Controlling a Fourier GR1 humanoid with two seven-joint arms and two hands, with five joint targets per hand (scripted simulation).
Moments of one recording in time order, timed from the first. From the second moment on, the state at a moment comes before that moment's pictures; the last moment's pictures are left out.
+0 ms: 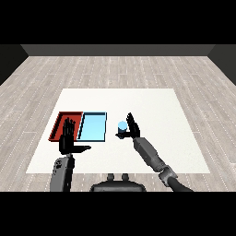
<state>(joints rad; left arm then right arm) 0.02 0.05 0.08 -1.62 0.16 -0.08 -0.42 -0.61 0.00 0.34 -0.63 -0.60 -0.13 -0.55</state>
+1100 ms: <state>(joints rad) -0.01 0.03 0.07 -1.59 0.16 -0.08 -0.43 -0.76 0.00 0.55 -0.44 -0.81 -0.27 -0.58</state>
